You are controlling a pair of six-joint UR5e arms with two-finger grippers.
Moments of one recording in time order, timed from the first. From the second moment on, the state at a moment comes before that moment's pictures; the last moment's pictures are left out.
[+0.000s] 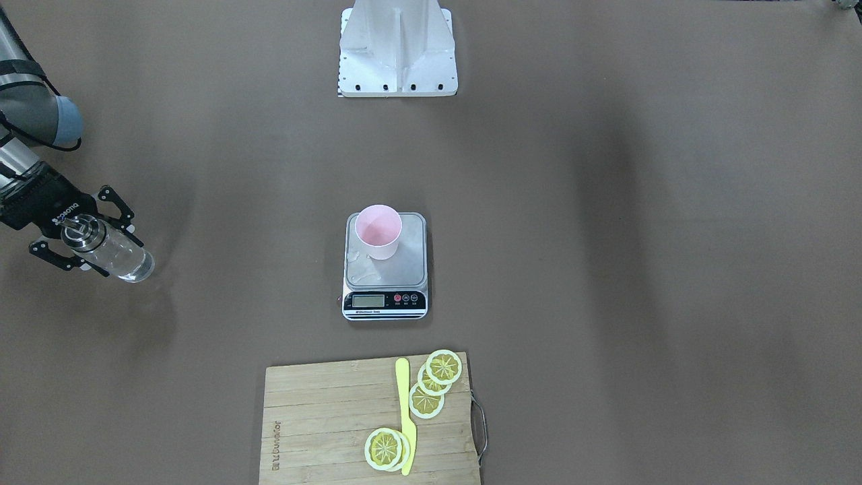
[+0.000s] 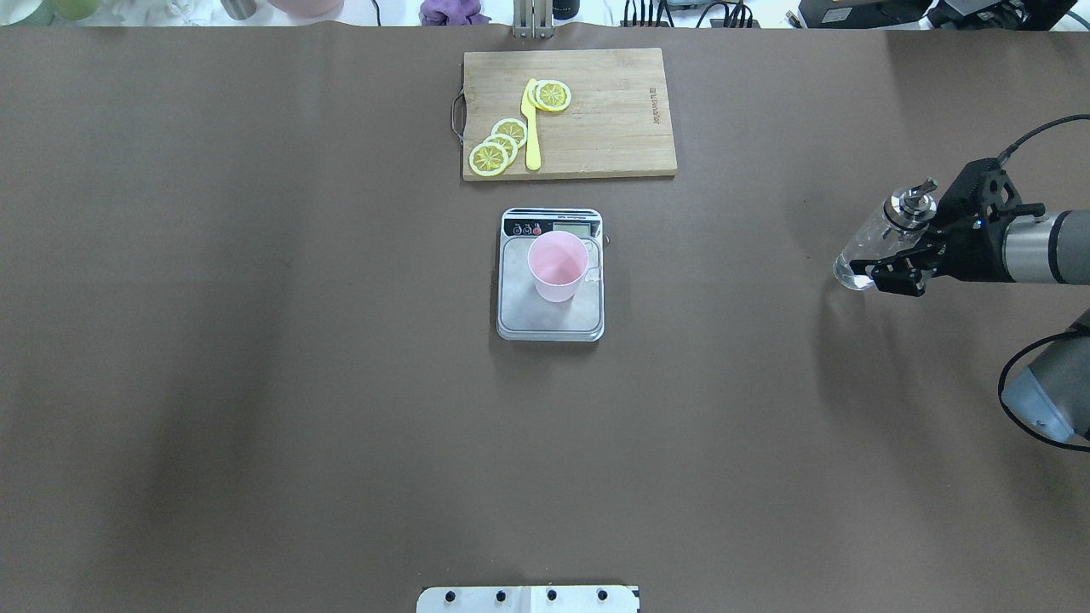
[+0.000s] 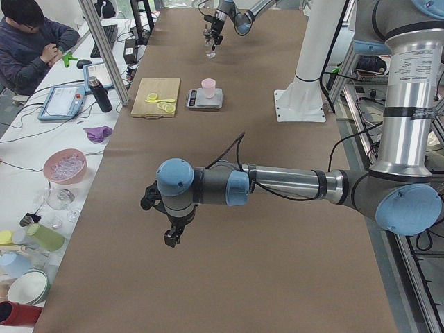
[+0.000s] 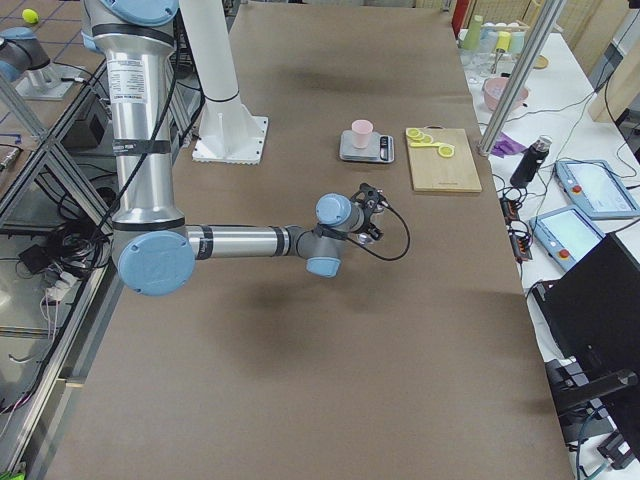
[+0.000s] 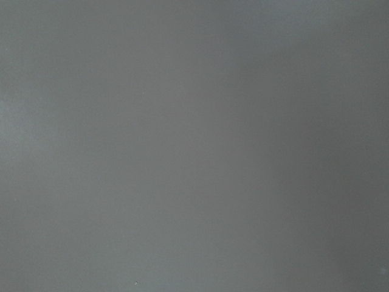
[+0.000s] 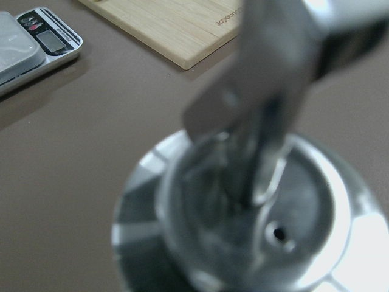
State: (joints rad) left arm -1.65 -1.58 -1.65 -1.53 -2.38 0.41; right arm 0.92 -1.53 1.50 -0.30 2.05 0.40
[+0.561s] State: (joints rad) left arm -1.65 -1.56 -1.67 -1.54 -2.38 0.40; right arm 0.84 -1.52 1.76 -0.71 1.90 0.39
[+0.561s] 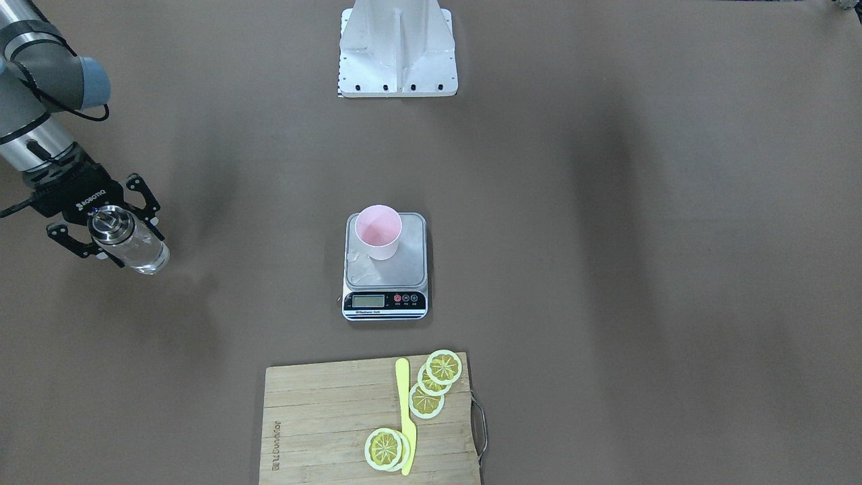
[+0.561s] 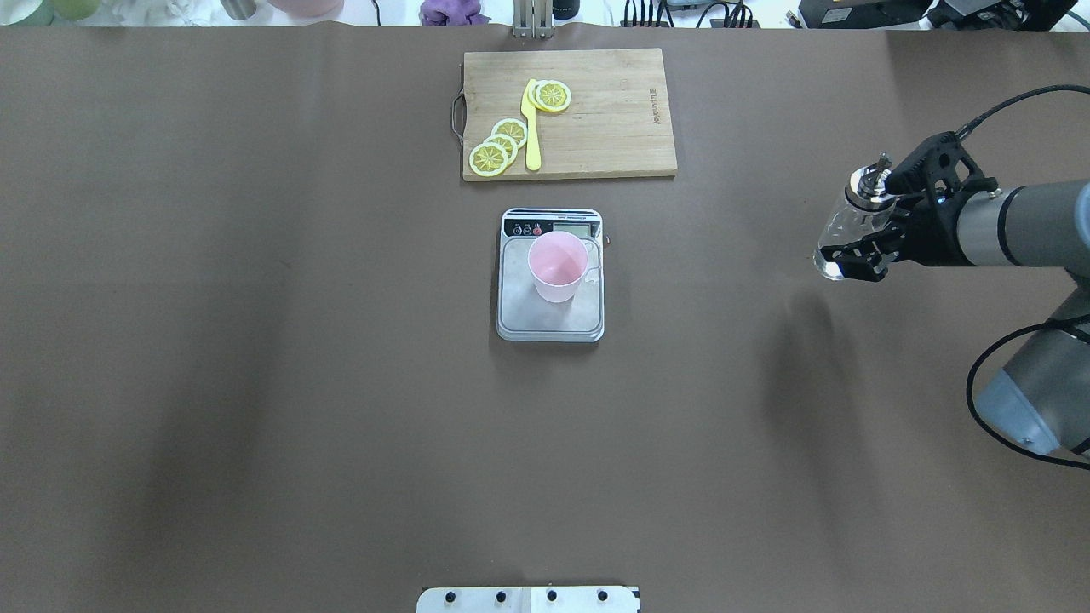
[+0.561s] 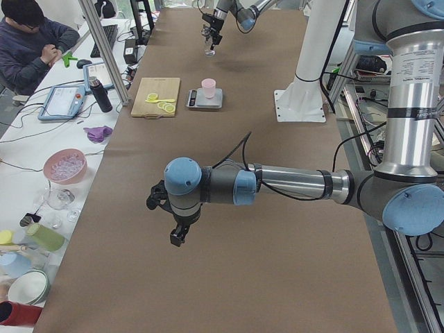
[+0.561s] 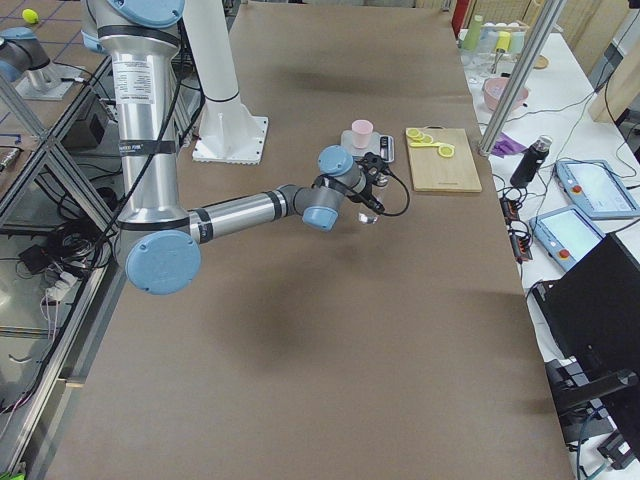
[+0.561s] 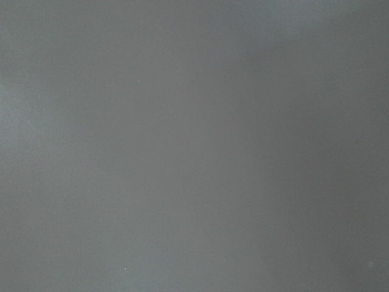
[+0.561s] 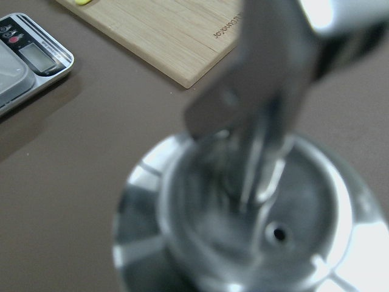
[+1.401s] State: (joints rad) left arm -1.65 -1.56 -1.67 -1.54 -2.39 0.40; right arm 0.64 -1.38 1.91 -1.19 1.61 0.20
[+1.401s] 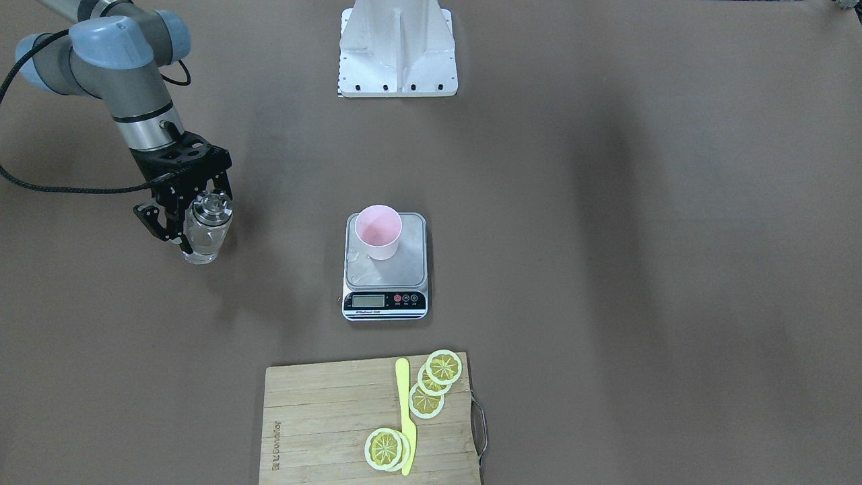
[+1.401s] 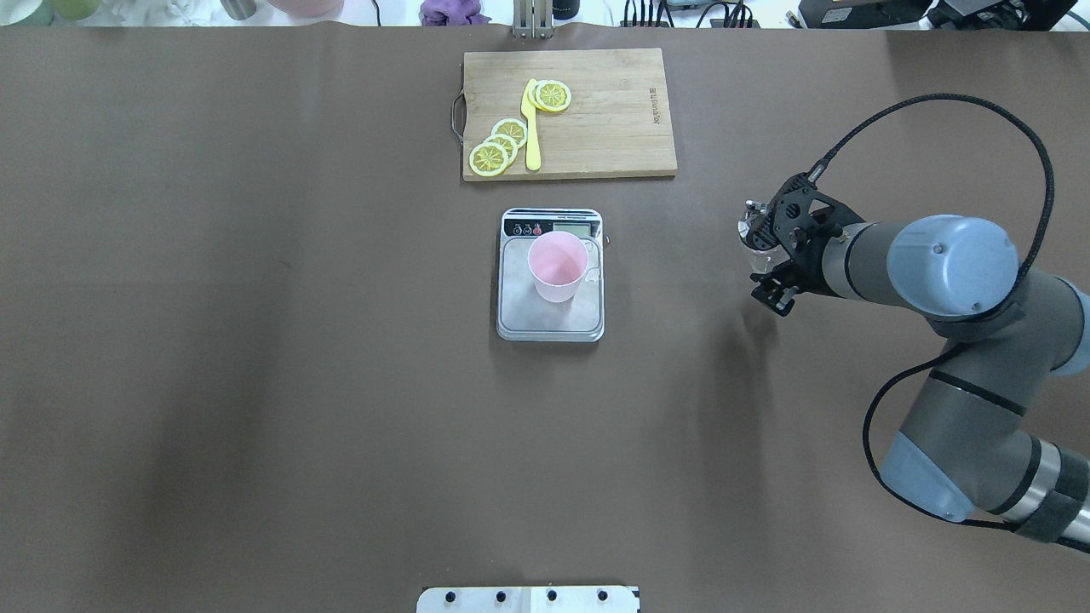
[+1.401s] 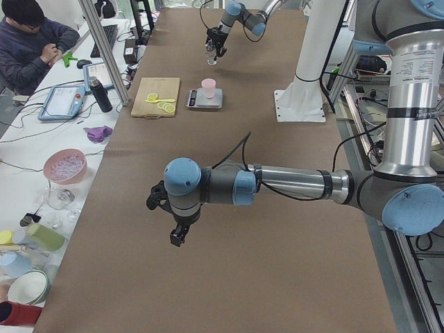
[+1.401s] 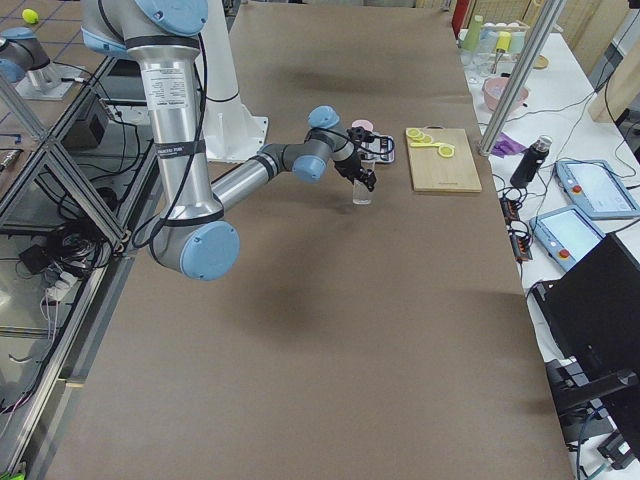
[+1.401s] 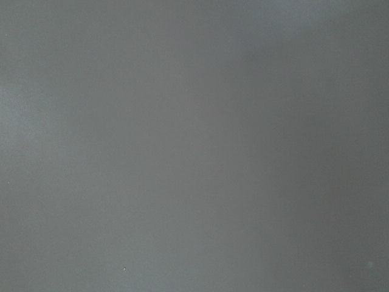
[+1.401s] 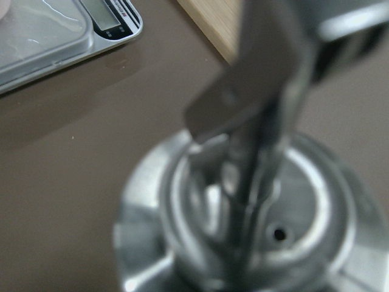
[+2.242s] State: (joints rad) left arm -1.64 -1.55 -1.66 -1.54 -2.39 0.40; right arm 0.52 -1.16 1.96 -1.67 1.47 0.20
